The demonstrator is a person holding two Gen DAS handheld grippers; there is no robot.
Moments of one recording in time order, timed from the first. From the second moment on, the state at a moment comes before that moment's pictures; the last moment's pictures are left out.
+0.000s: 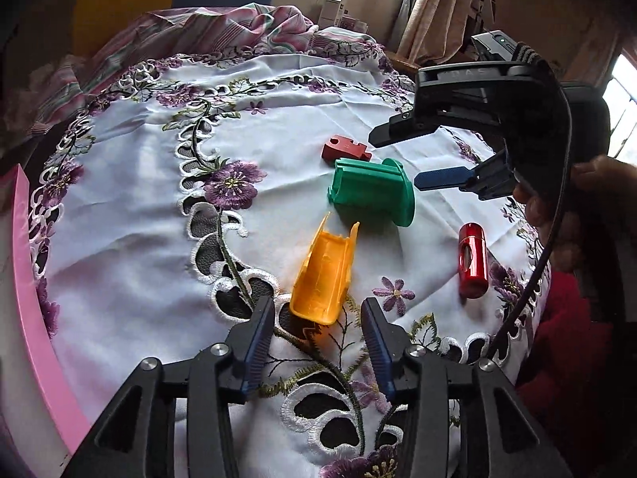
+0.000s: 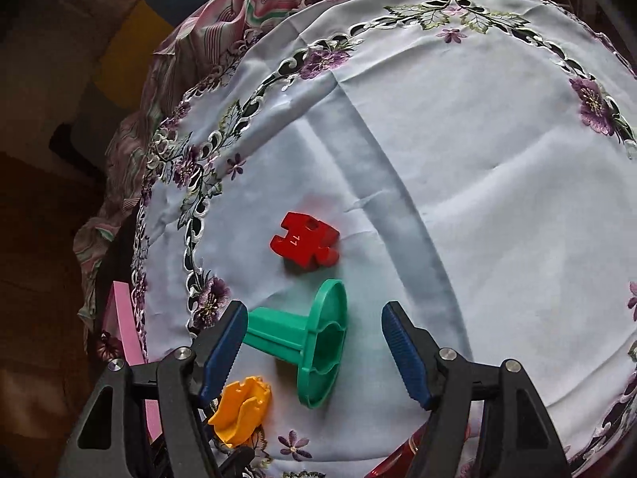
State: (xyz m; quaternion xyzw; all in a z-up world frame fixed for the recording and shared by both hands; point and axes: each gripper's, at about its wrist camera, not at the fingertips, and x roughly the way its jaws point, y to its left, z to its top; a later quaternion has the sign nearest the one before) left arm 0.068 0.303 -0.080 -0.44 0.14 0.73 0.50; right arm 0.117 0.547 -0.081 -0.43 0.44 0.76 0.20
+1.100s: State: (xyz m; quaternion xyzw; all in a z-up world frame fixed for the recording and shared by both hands) left arm 0.065 0.298 -0.087 -0.42 0.16 0.76 0.48; right arm 0.065 0.491 -0.086 -0.51 0.24 0.80 0.20
